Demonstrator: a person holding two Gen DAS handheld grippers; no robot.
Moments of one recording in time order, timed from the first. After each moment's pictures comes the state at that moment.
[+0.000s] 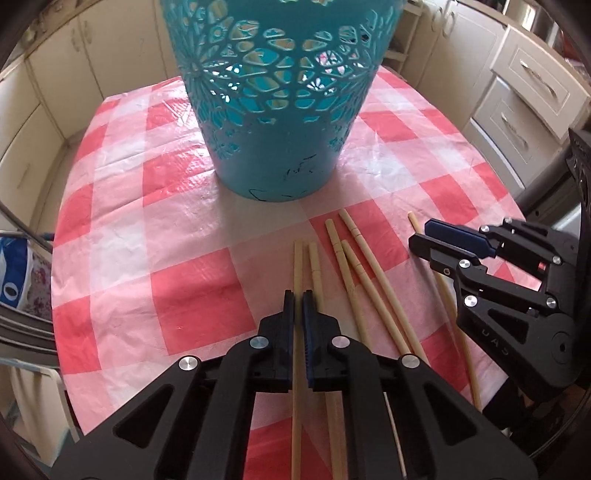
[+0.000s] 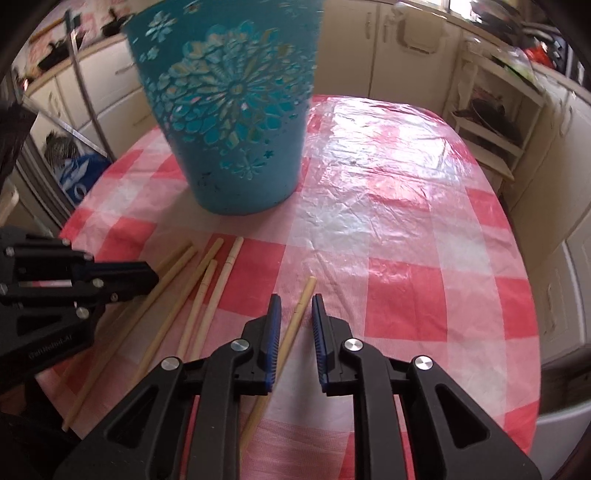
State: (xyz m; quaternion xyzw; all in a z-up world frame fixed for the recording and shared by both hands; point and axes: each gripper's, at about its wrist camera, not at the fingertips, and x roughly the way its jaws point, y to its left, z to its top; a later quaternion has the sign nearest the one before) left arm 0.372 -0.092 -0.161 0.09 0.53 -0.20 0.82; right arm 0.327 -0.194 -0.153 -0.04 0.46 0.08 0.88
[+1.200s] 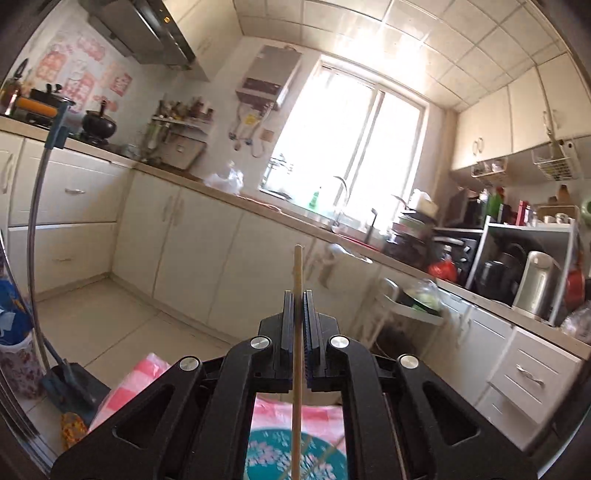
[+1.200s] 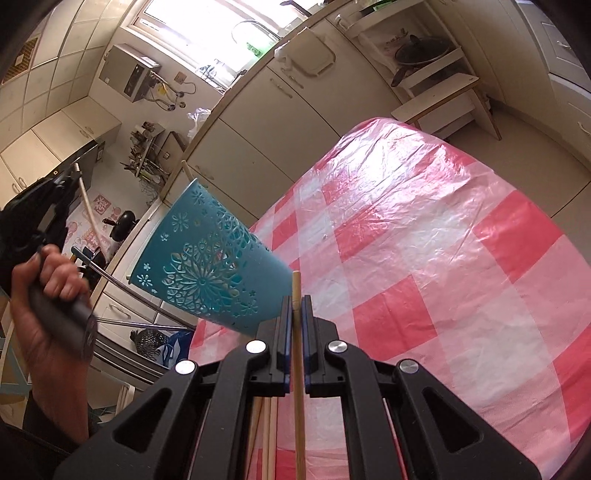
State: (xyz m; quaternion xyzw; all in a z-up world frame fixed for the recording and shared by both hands) left arm 0.432 -0.067 0.050 -0.17 0.05 -0.07 0.98; right arm 0.307 -0.311 -0.142 0.37 0.31 0.10 0.87
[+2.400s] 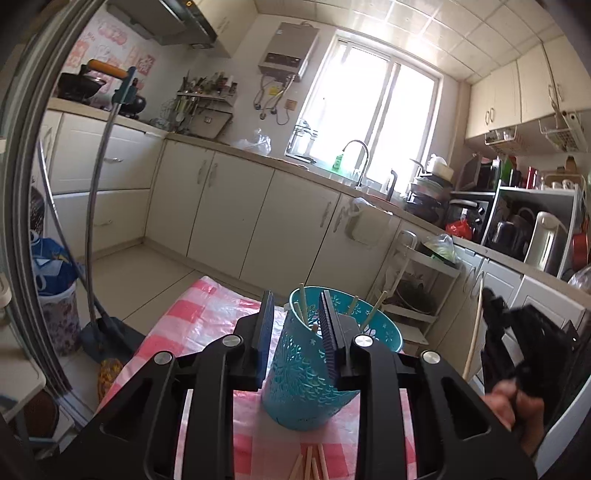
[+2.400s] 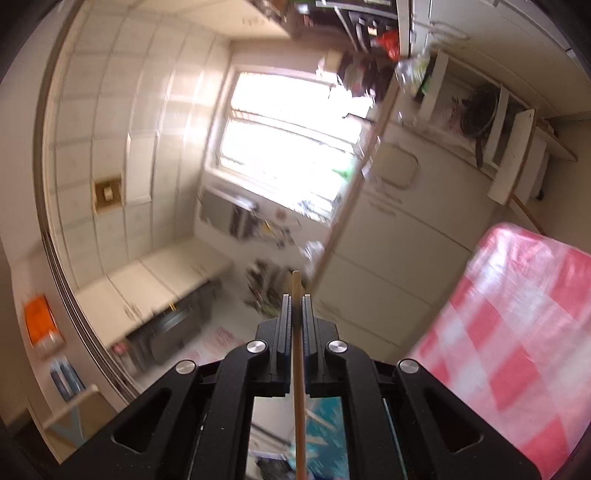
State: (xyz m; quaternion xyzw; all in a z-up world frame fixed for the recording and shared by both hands) left arm 0.296 -0.021 -0.045 -0.16 0.12 -0.05 0.98; right arm 0.347 -0.345 -0.073 0.54 -0.04 0.20 0.82
